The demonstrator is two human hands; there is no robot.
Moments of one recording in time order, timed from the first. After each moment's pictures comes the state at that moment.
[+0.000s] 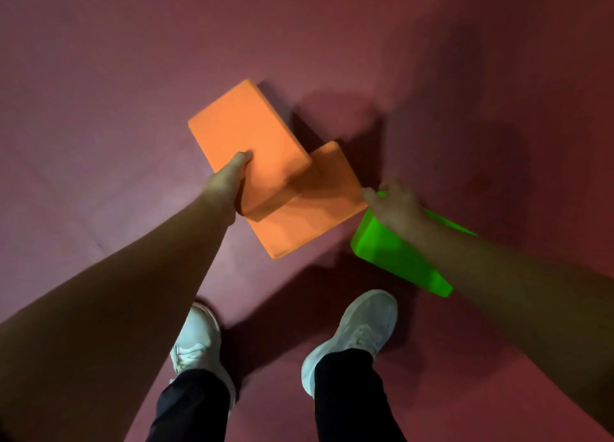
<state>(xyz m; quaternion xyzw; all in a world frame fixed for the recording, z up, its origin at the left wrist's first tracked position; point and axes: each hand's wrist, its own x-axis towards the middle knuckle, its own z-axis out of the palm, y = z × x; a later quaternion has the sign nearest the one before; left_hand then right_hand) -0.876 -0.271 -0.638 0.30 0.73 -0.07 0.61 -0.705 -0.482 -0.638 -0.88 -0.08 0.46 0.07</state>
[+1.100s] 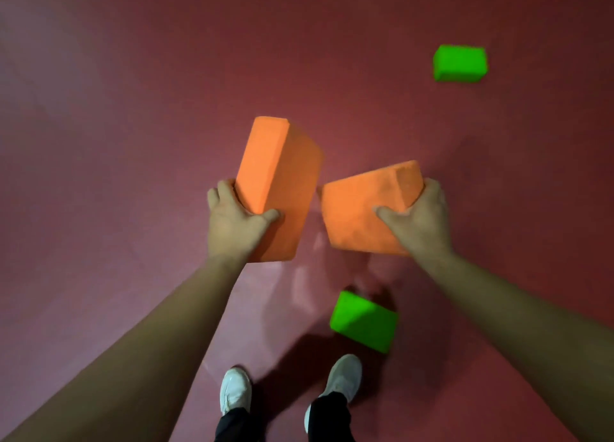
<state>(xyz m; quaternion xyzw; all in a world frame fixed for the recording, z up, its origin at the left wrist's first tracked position) -0.784 -0.220 -0.098 0.73 0.53 0.10 0.41 -0.593 -0.418 -0.116 -0.94 -0.13 0.11 0.30</state>
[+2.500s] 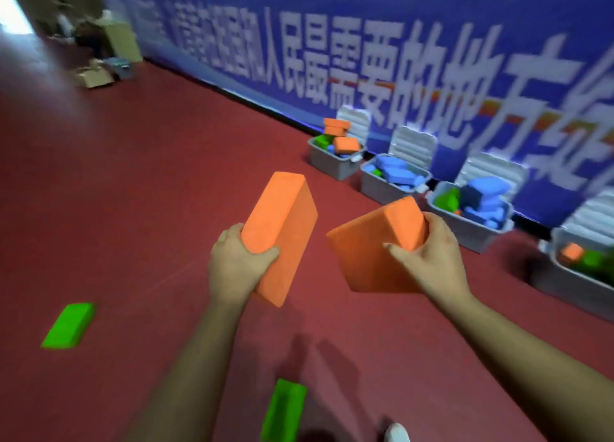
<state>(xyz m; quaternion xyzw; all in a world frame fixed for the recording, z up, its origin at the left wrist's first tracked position) -0.720 -0.578 0.321 0.86 -0.30 -0.03 0.41 -0.975 -0.755 0.320 -0.79 0.46 -0.35 0.23</state>
